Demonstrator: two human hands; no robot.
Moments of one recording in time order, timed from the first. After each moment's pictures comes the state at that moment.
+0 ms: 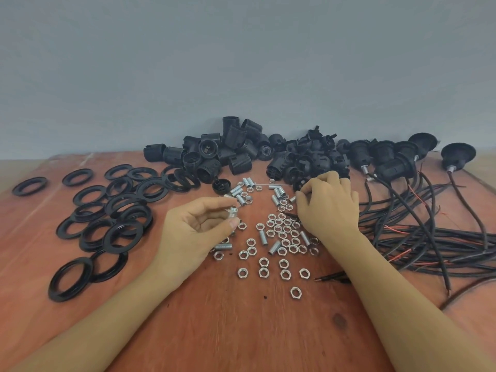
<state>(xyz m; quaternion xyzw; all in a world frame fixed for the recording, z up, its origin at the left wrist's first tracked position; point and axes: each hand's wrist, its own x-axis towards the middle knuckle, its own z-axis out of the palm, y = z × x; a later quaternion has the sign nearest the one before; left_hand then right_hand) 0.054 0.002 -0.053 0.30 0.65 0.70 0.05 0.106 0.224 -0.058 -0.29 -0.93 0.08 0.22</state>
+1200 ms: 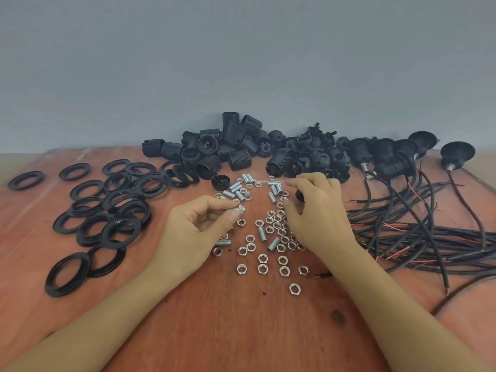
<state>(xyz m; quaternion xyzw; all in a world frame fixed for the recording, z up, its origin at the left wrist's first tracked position) 0.056 0.002 -0.054 0.32 0.69 0.65 0.04 0.125 0.200 -0.054 -0.15 -0.93 0.17 0.28</state>
